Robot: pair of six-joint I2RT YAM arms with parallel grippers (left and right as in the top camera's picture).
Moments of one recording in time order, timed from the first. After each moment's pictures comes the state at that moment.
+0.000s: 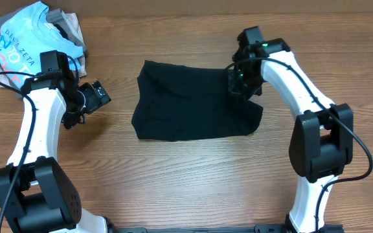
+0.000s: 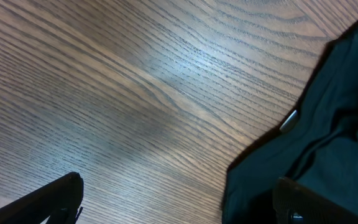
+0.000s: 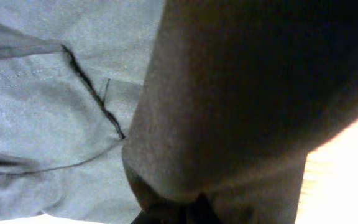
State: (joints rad) left arm 0.20 1.72 1.32 -0.93 0.12 -0.41; right arm 0.27 2.11 1.74 -1.08 -0.21 0.32
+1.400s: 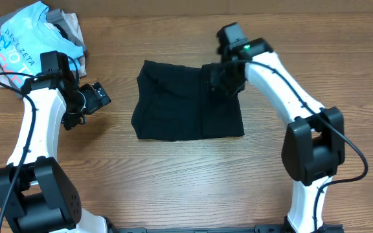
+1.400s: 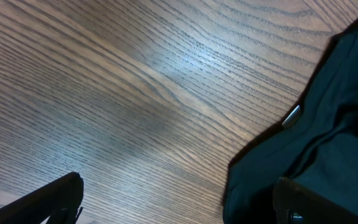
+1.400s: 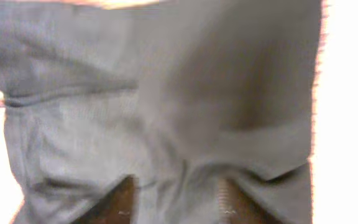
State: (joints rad) left arm 0.20 1.72 1.32 -0.94 0.12 -0.41; right arm 0.34 2.11 1.80 -0.99 -0.20 0.45
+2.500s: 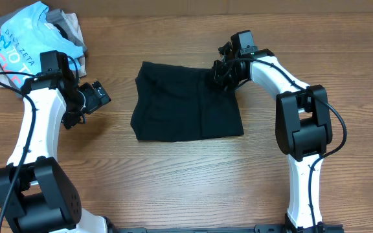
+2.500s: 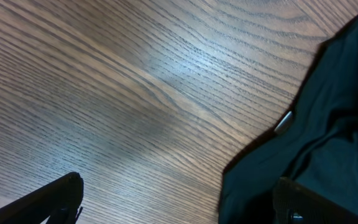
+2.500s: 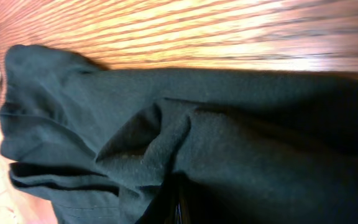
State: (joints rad) left arm 0.20 1.72 1.32 -0.93 0.12 -0.41; right arm 0.24 2.36 1.76 -0.59 -0.59 0.44
